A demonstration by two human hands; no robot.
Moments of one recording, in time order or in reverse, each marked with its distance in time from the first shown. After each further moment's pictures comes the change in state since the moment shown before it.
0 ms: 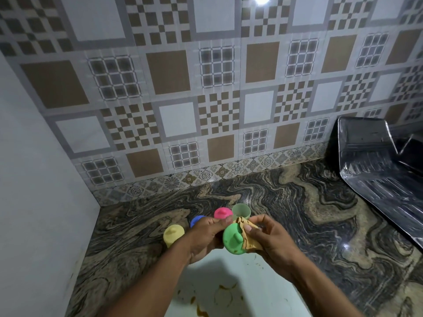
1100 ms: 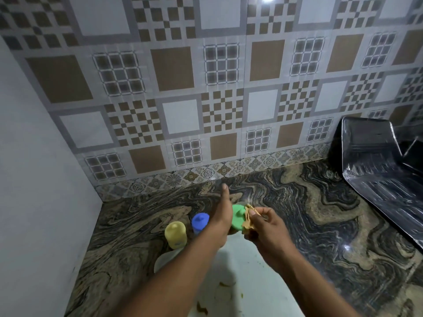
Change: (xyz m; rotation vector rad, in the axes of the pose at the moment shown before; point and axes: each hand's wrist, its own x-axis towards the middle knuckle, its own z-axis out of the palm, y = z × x) left_hand 0.012 0.039 0.065 -0.056 0.522 -0.108; right_hand 0.013 0.000 0.022 -0.037 0.276 -0.080
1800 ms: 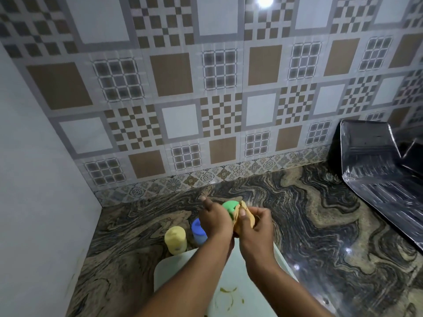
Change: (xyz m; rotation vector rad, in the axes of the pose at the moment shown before) left_hand 0.008 -0.002 -0.001 -0.092 0.356 0.125; right_hand -0.013 0.008 0.037 -0.136 0.181 -0.250
